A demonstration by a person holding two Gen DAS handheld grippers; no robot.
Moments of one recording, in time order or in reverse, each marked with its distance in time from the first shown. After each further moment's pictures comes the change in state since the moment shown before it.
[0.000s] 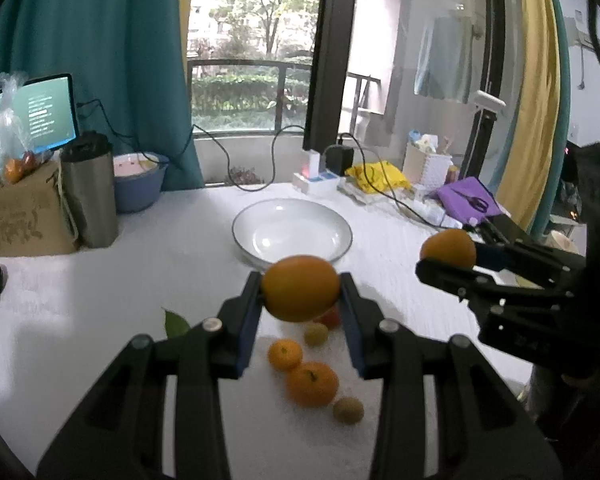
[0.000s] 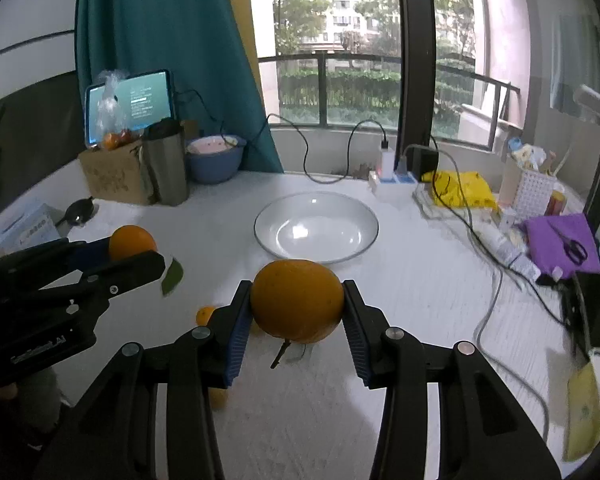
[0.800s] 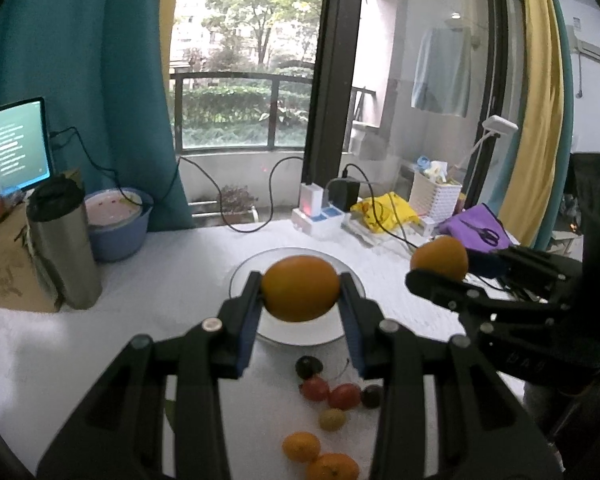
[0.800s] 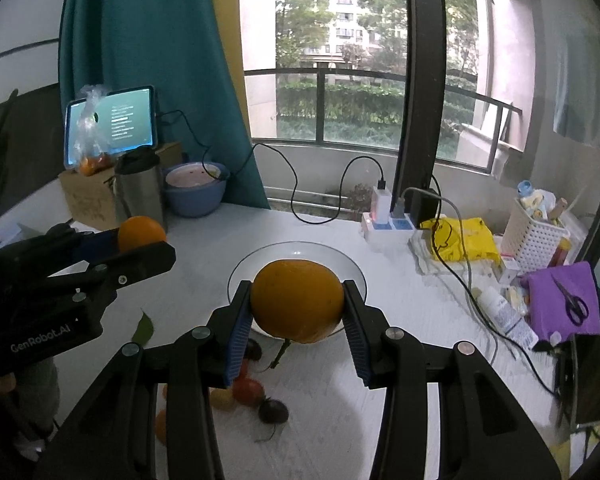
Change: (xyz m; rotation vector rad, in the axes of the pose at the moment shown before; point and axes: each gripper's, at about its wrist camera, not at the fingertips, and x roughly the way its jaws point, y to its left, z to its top) left arm 0.056 0.017 0.058 -0.005 -0.025 -0.040; right arm 0.046 -0.019 0.058 -0.040 -0.030 -0.020
